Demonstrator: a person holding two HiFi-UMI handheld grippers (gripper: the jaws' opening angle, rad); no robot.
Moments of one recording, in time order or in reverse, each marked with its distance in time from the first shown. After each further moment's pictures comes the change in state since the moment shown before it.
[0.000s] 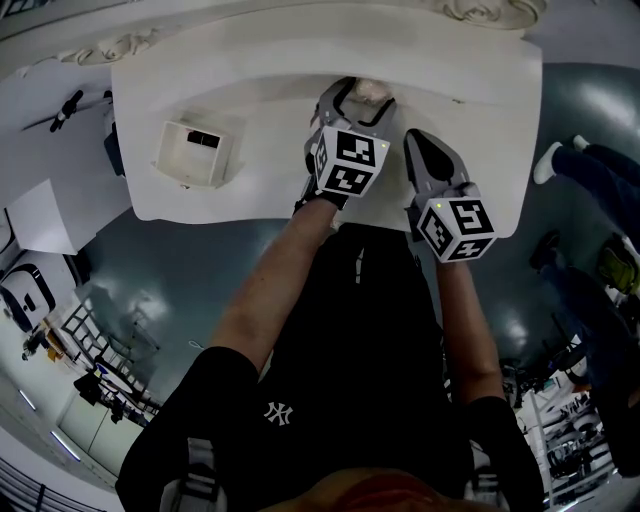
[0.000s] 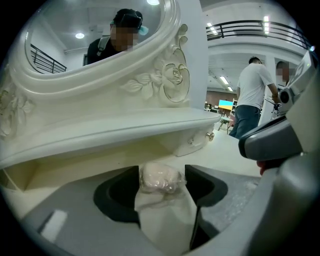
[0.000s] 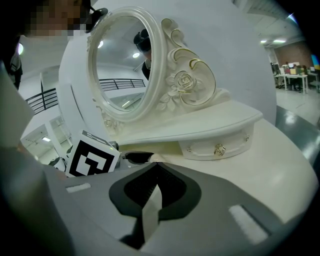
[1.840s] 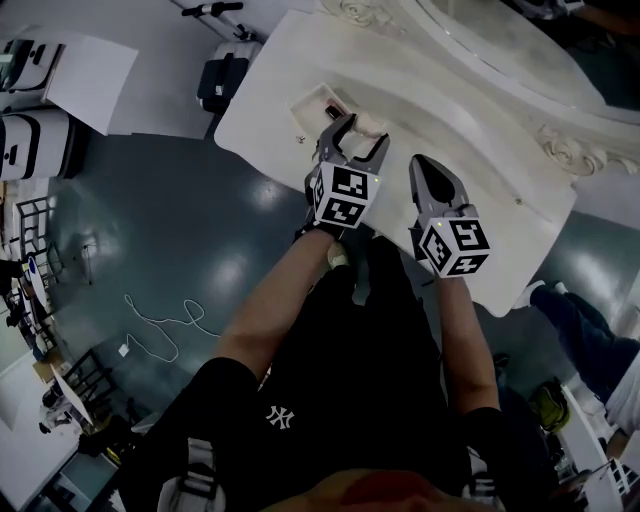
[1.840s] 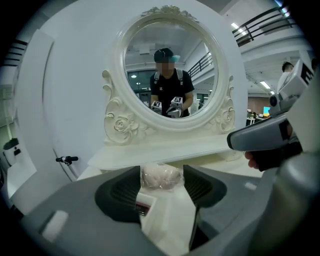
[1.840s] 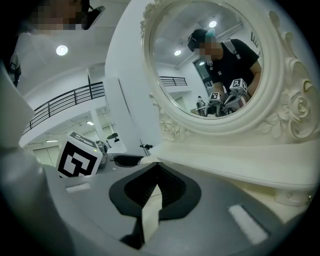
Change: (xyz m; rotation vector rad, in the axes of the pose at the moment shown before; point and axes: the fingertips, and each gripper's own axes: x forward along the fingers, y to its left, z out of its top) left arm -0.239 0.153 -0.023 -0.195 -0.104 0.473; right arm 0.040 0.220 0.045 -0.292 0.018 0.417
